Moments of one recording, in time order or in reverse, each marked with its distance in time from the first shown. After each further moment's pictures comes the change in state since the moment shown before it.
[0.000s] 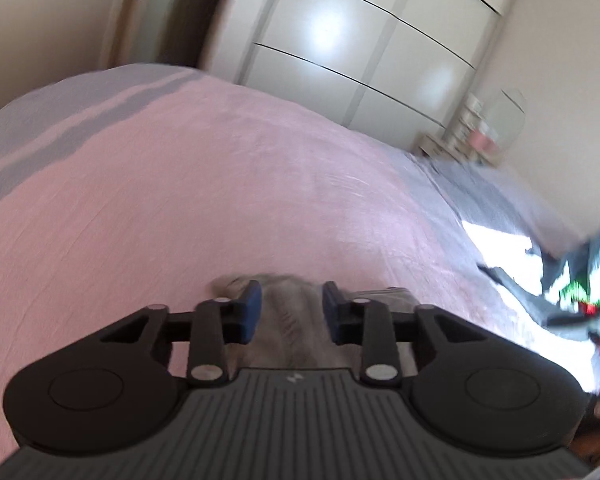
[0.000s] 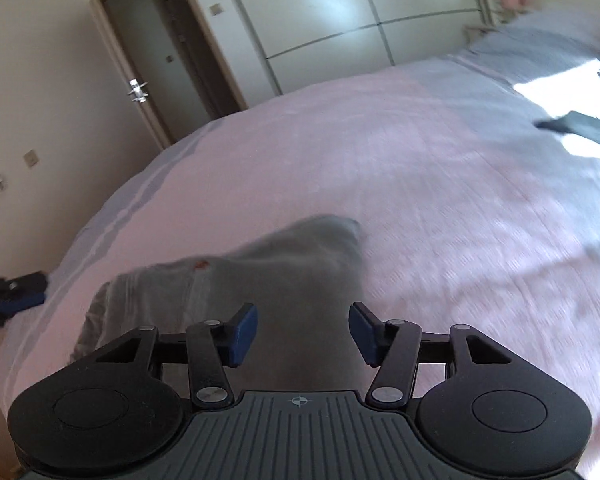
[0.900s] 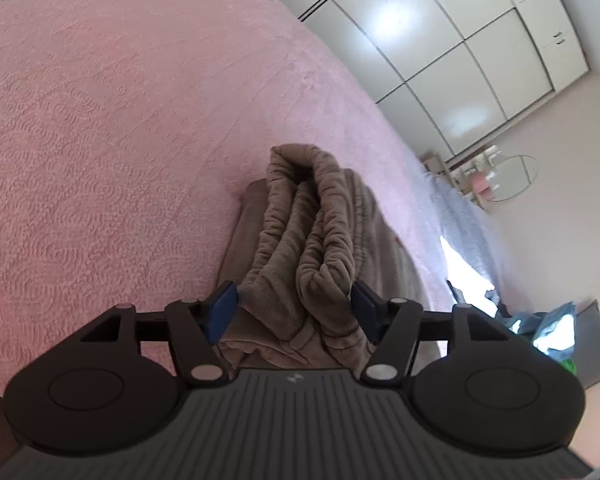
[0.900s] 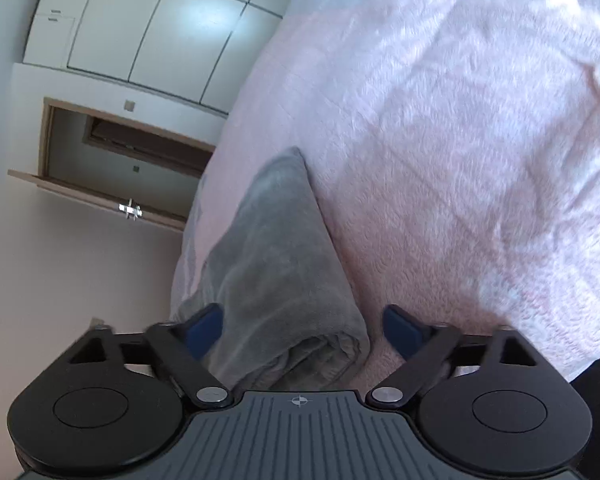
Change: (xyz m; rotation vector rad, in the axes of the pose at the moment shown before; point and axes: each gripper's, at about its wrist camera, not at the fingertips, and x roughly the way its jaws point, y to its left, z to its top) left arm -0.011 0.088 -0.106 -0.496 0.101 -0.097; right arm -0.009 -0.066 -0.078 0.747 0.045 0.234
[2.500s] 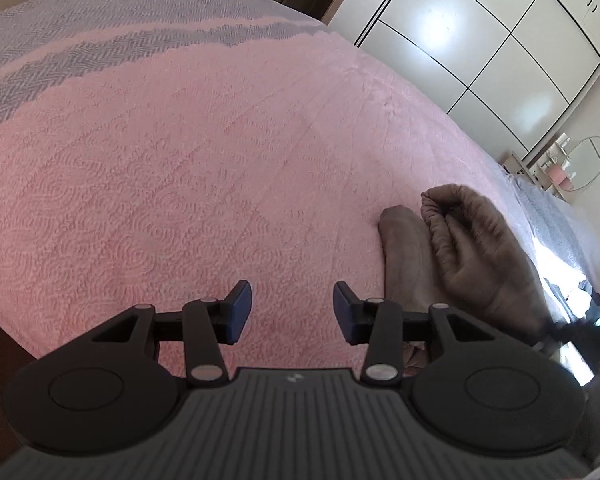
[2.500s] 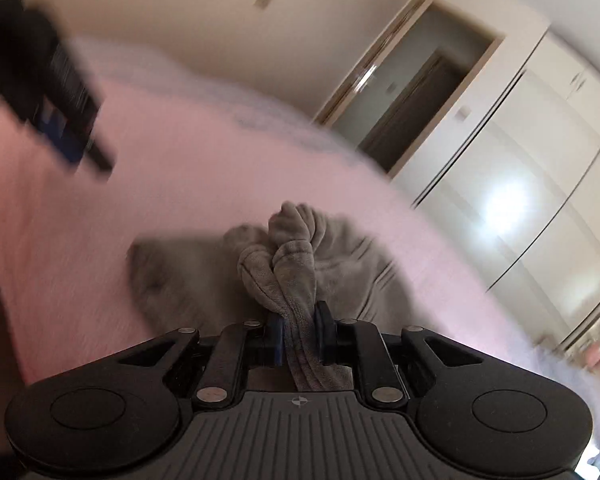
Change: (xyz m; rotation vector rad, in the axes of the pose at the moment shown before) left arm -0.050 0.048 -0.001 0.126 -0.098 0.260; right arm -0.003 0.127 -0.206 -1.885 -0.117 -0.192
